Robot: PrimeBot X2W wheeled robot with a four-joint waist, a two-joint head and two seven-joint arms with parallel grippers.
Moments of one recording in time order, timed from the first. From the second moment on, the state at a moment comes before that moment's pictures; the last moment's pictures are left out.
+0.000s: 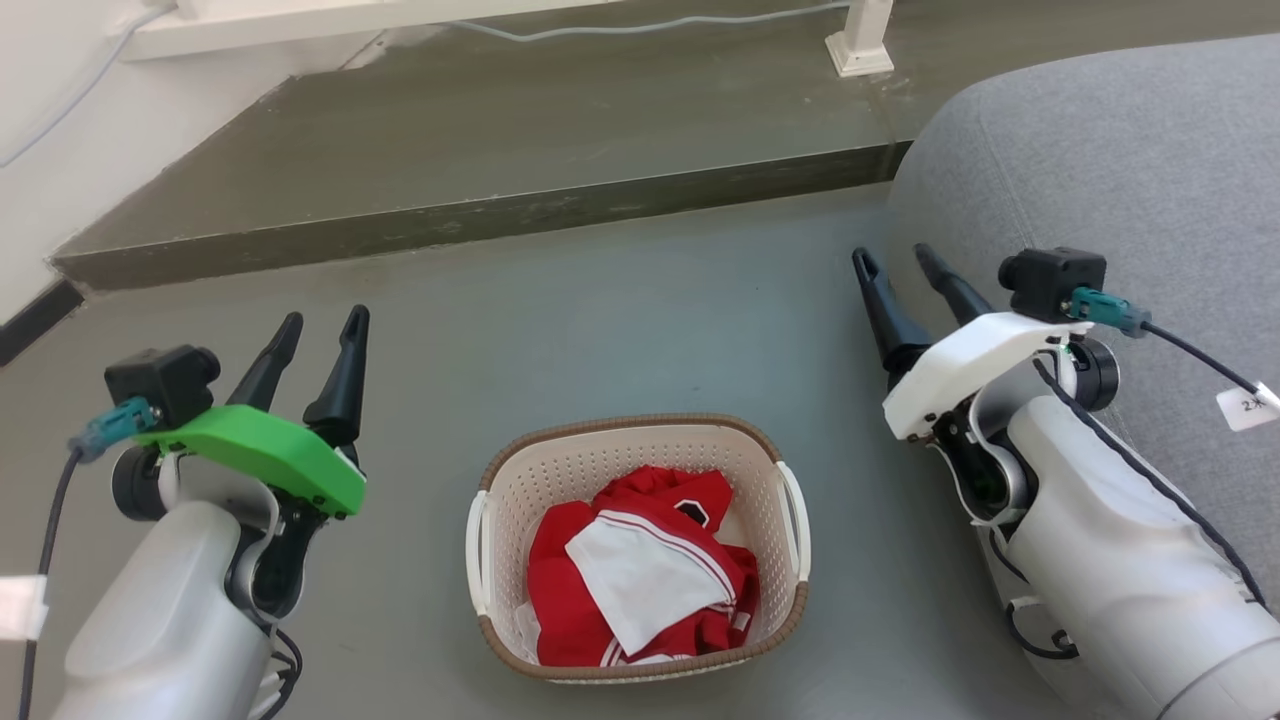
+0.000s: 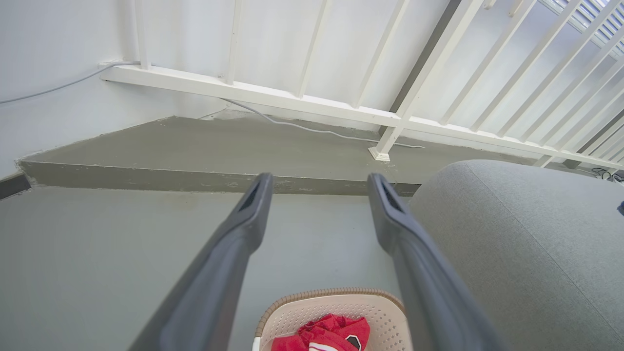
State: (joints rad) left arm -0.52 0.27 -0.54 0.59 -0.92 -0.13 -0.25; right arm -0.60 -0.20 0.66 0.69 0.79 0.01 -0.25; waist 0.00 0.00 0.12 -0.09
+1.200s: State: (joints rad) left arm -0.13 0.14 -0.18 0.18 -0.53 -0.10 -0.25; right arm -0.21 -0.16 0.34 0.23 0.43 -0.08 -0.25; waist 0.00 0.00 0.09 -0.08
